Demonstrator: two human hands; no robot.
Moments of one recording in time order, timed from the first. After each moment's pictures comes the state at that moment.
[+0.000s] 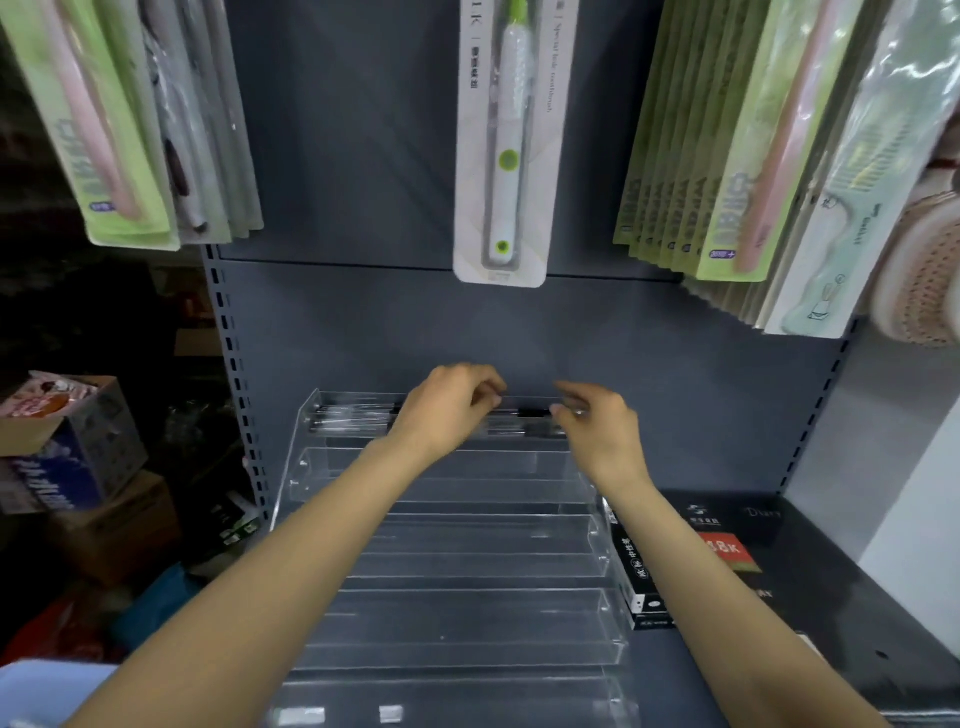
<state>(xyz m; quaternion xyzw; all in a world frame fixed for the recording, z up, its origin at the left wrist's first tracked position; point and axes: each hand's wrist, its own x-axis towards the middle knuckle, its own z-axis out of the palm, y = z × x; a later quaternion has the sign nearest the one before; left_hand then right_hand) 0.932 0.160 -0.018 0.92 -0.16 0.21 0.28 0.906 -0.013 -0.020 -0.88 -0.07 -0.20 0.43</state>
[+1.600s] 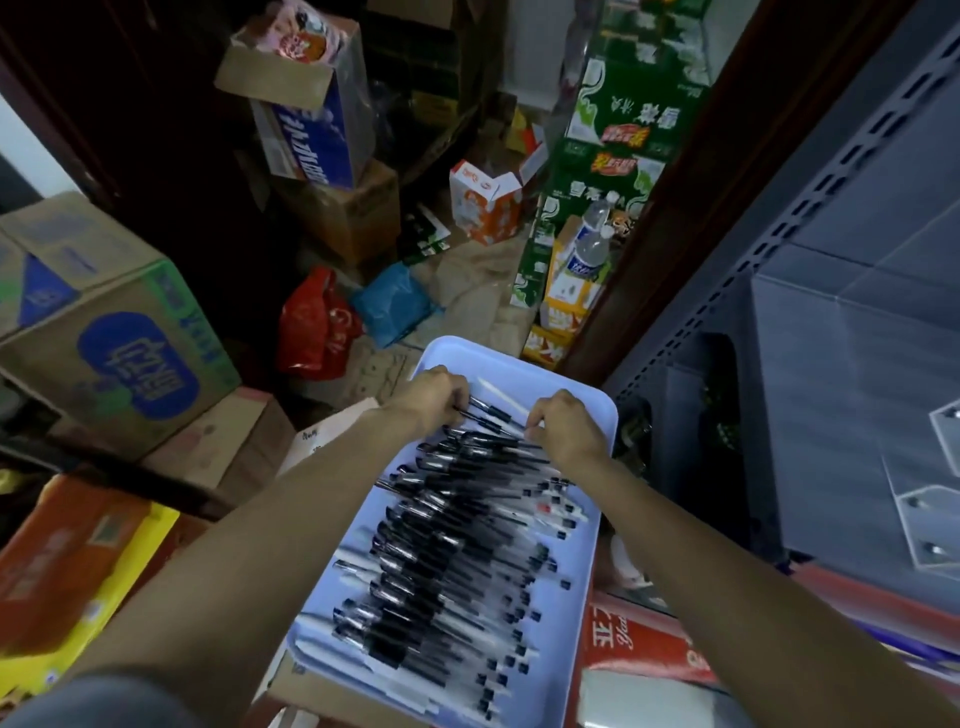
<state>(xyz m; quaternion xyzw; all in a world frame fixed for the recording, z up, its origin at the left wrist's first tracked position) 0.761 0.651 -0.311 0.94 0.09 -0.18 0.28 0.803 0.469 -0.319 -0.95 -0.16 0.23 0.12</state>
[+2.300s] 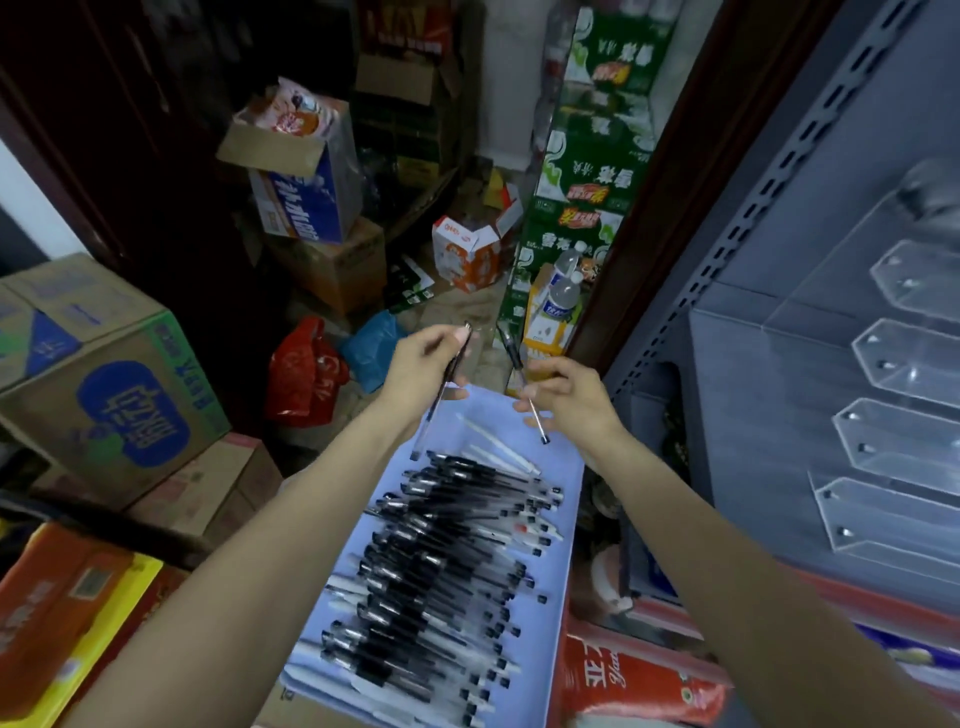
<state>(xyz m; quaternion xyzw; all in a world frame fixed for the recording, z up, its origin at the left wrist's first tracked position) 0.752 0.623 -0.227 0.68 0.17 0.07 0.71 0.790 0.456 -0.213 -0.78 -0.03 0.24 0.57</state>
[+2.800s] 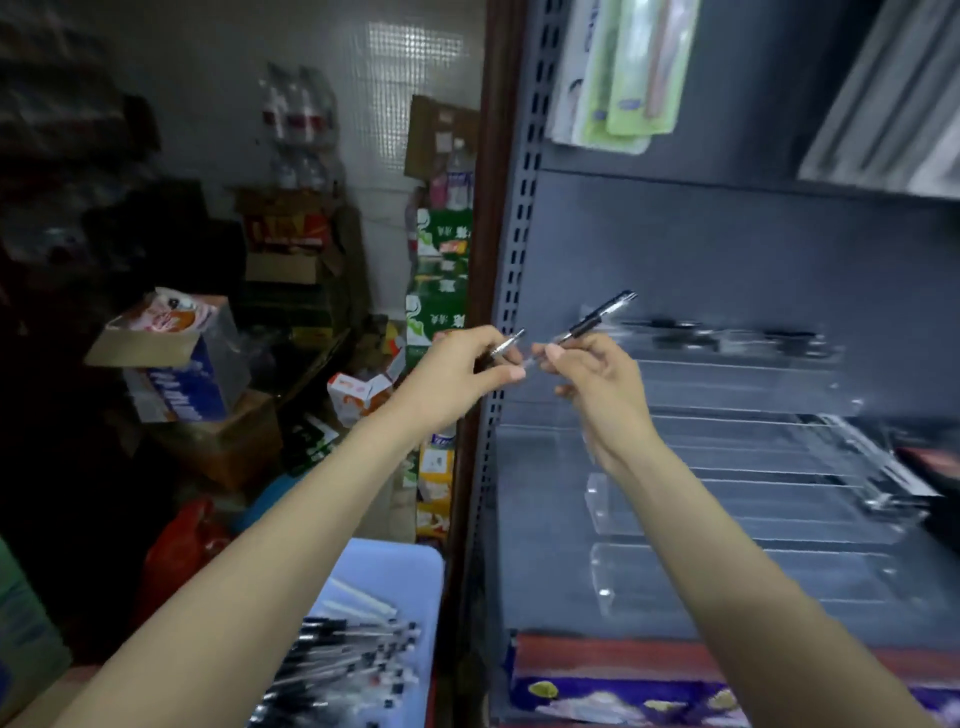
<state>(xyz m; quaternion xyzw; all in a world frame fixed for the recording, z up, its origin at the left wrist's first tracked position) 0.820 0.452 -0.053 0.88 -0.18 0.14 0.42 0.811 0.290 -0.056 -0.66 -0.10 -0.08 0.74</state>
